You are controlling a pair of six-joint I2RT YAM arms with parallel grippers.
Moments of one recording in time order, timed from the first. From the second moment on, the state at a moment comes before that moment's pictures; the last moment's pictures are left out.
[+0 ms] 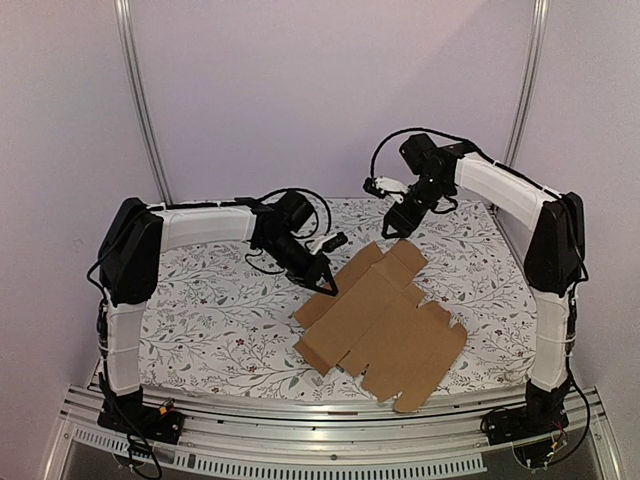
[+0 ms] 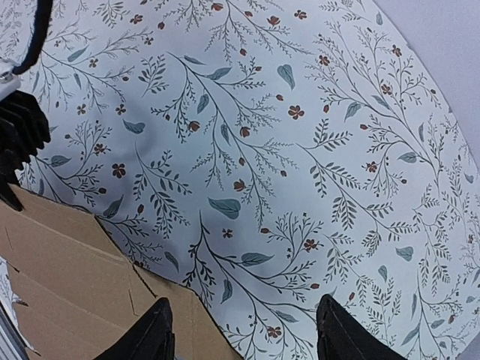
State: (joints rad) left arm -0.71 2.12 1.66 -0.68 0.68 -0.10; right arm 0.49 2.07 2.01 -1.02 -0.22 -0.48
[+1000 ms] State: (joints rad) left arm -0.71 2.06 1.62 -0.66 0.71 -0.13; right arm 0.60 2.13 1.98 -1.05 -0.36 -0.51
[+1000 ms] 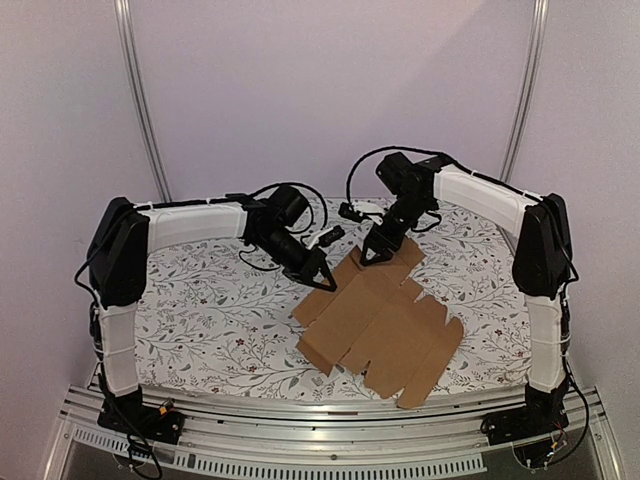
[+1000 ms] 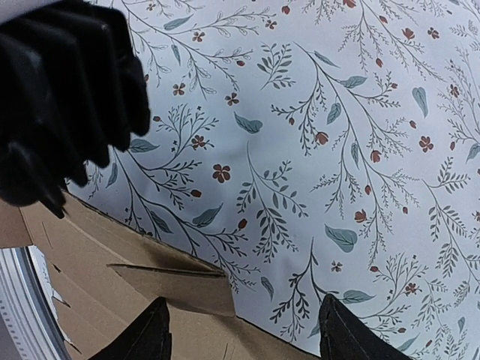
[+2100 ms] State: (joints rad) left arm -0.72 2.15 1.69 -0.72 0.51 0.04; right arm 0.60 1.79 1.63 -1.05 -0.34 -0.55
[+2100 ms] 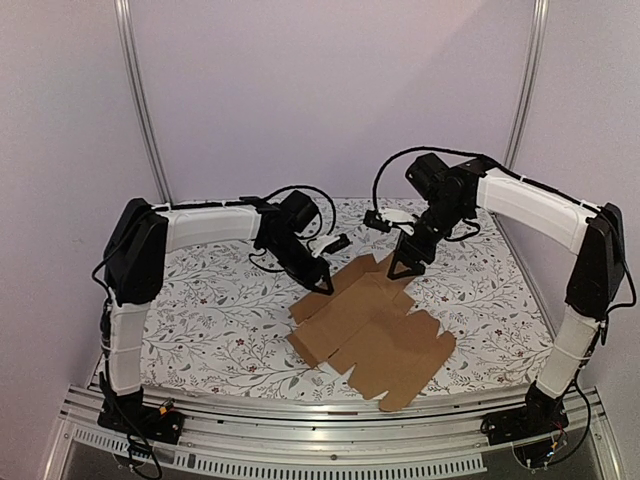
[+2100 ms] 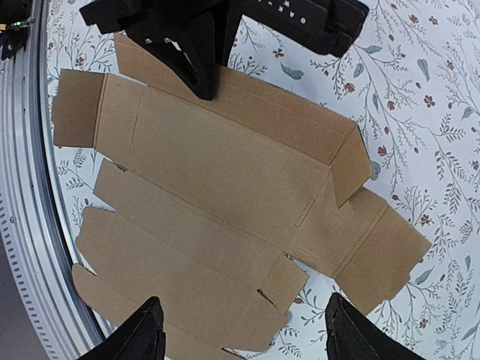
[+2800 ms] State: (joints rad) left arm -0.65 1.89 1.41 -0.55 0.34 -0.23; right arm 0.60 2.07 1.94 -1.19 -0.29 -0.75
